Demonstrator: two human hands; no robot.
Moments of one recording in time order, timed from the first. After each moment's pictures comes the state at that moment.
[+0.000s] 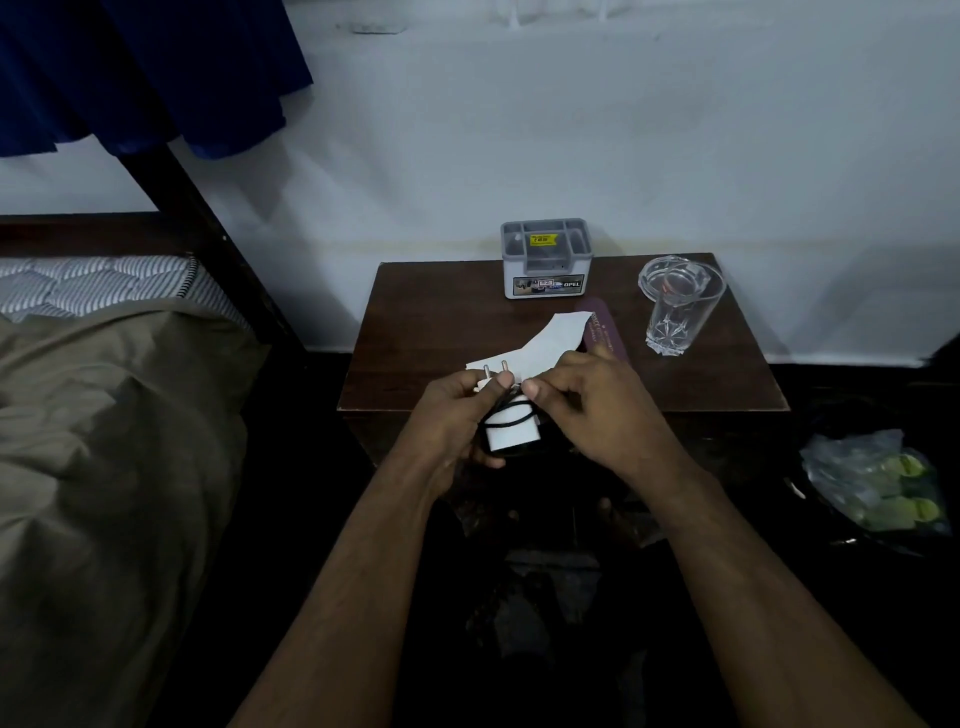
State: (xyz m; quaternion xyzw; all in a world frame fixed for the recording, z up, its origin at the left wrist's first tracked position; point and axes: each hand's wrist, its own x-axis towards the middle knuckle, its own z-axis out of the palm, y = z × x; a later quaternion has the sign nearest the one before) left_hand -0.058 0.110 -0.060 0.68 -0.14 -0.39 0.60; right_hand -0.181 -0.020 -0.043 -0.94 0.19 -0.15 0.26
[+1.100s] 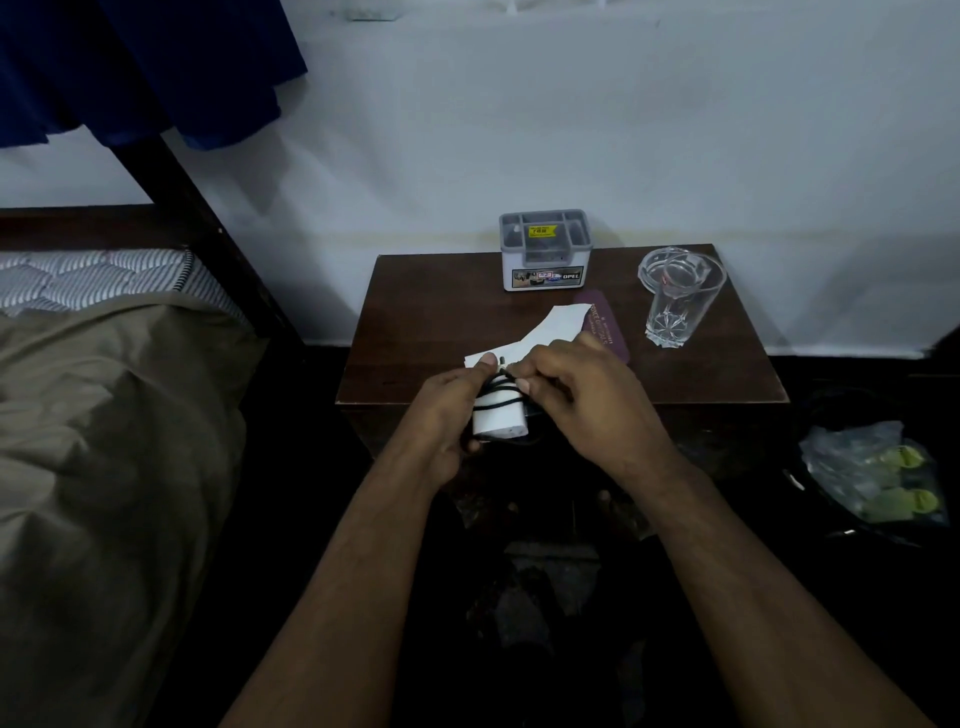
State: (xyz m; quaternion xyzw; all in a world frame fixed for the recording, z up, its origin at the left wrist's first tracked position) left_hand -0.056 0.101 -0.060 0.70 -0.04 -0.40 0.60; right_hand -0.180 -0.009 -0.041 -0.92 0.14 -0.24 0.27
